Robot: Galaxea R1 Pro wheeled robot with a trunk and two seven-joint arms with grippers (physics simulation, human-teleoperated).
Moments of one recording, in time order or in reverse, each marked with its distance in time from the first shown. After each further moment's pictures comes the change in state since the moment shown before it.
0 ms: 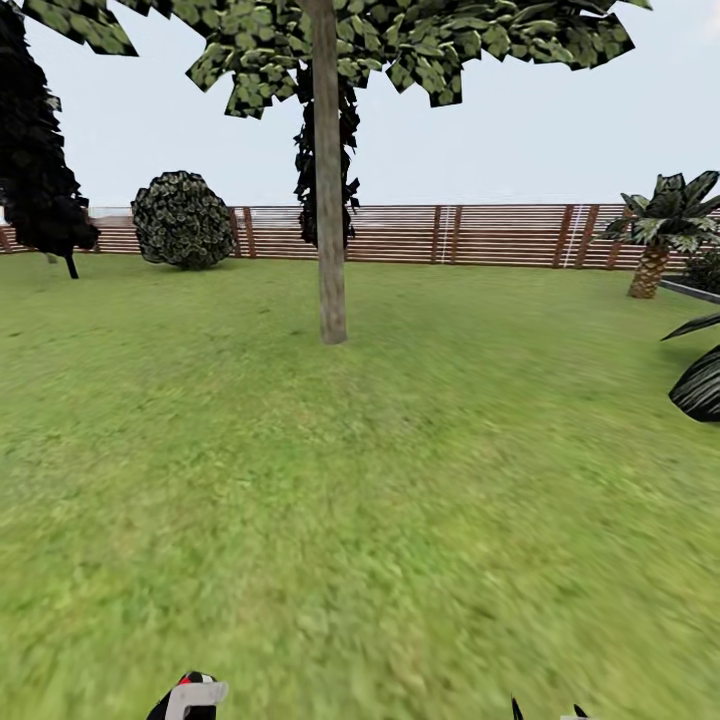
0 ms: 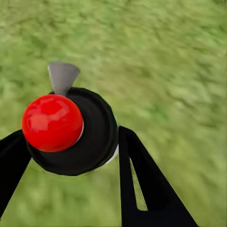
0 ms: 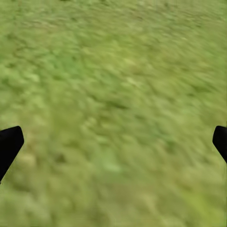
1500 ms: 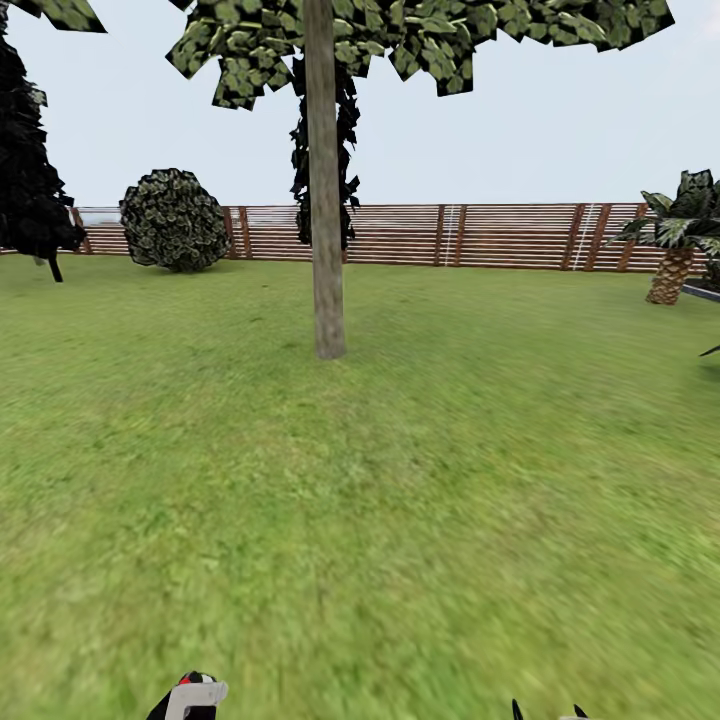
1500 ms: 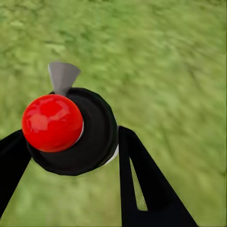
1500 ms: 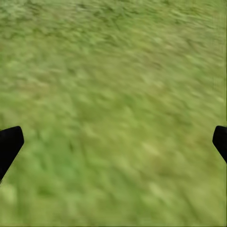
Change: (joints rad) left arm 0.000 0.000 0.000 0.001 0.000 0.000 0.000; right arm 0.000 0.000 0.000 0.001 0.001 0.000 0.000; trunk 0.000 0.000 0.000
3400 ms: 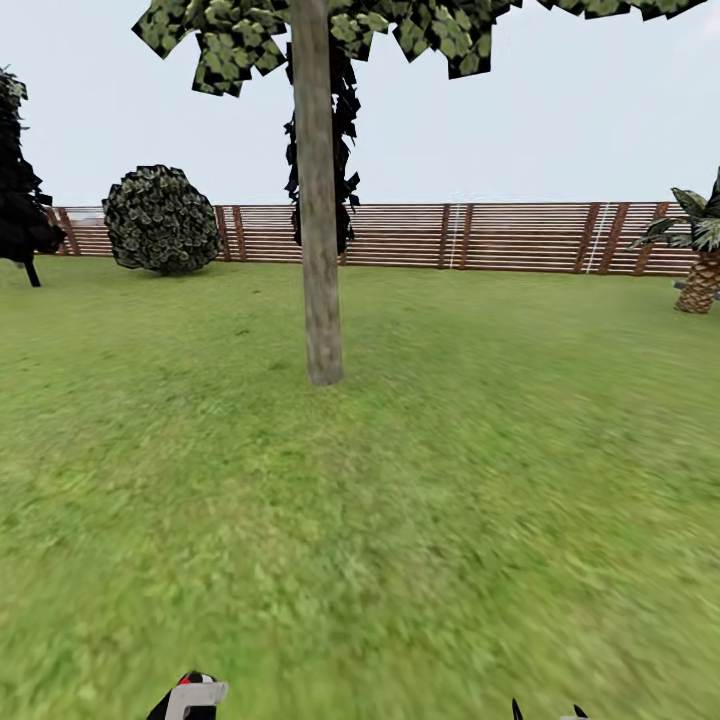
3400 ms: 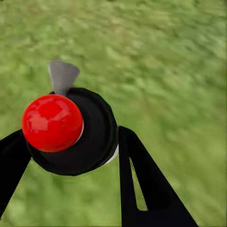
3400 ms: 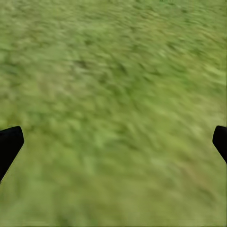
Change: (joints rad) left arm 0.000 0.000 0.000 0.000 0.000 0.000 0.000; right arm 0.000 0.000 0.000 0.000 0.000 0.000 0.000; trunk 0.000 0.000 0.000
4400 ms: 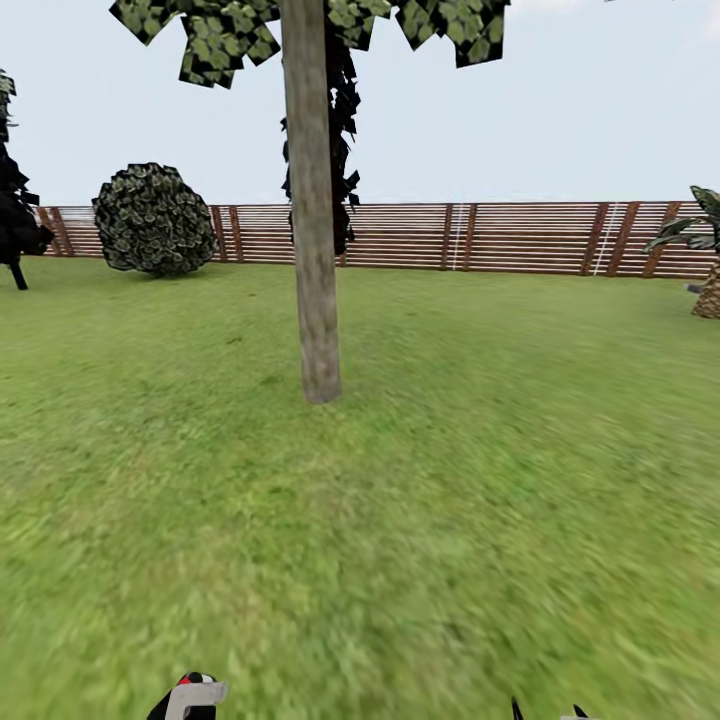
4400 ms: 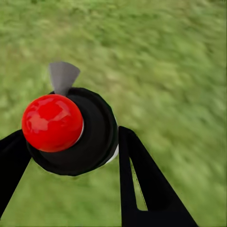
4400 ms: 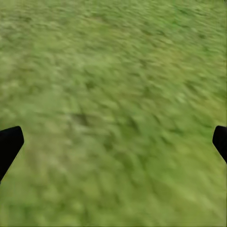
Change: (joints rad) left arm 0.000 0.000 0.000 0.000 0.000 0.000 0.000; right arm 0.000 0.000 0.000 0.000 -0.001 0.000 0.000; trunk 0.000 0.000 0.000
